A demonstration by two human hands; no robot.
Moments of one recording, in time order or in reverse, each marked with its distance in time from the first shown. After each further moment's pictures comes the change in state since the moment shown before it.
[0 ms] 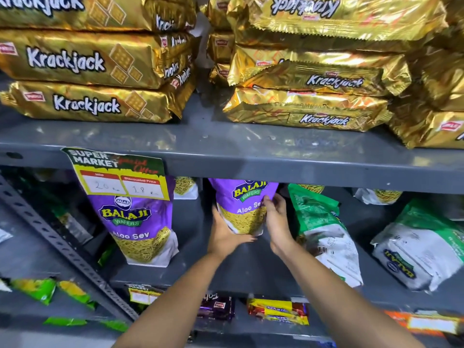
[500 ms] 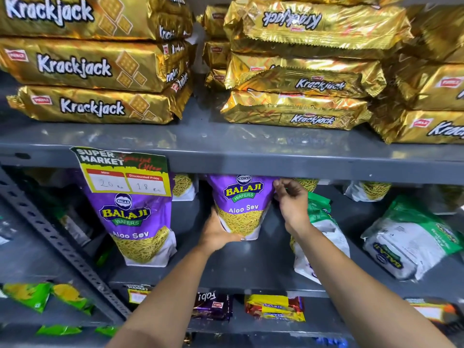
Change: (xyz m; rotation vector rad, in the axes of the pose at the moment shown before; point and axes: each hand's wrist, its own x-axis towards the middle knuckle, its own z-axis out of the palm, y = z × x) left_hand 0.010 0.000 -0.023 0.165 -0.136 -0.043; right_hand -0.006 -0.065 -0.029 0.093 0.000 -0.251
